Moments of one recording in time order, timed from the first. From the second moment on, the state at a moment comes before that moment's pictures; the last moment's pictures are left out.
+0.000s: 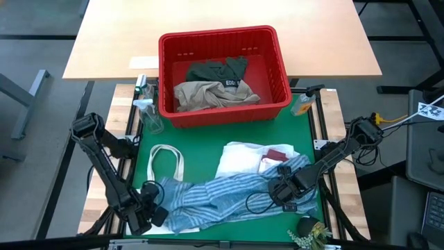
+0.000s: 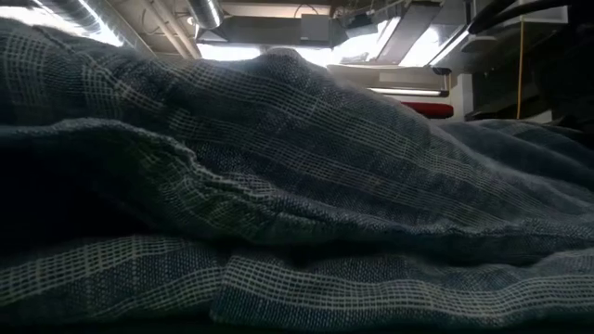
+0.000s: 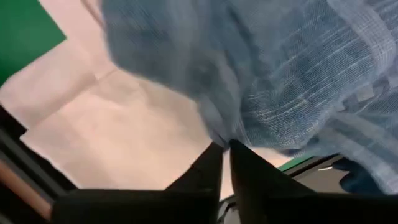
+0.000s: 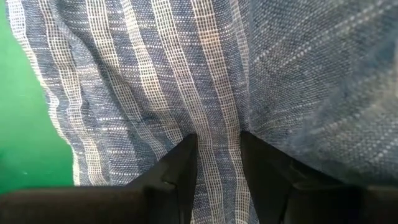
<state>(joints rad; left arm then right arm) -0.99 1.58 1.09 -0.92 -0.09 -2.14 0.66 1.59 0.88 -0.75 -0.05 0.60</state>
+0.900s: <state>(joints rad) -1.04 1.54 1.10 -0.38 -0.53 -1.95 0.66 1.59 1.04 -0.83 -0.08 0.59</state>
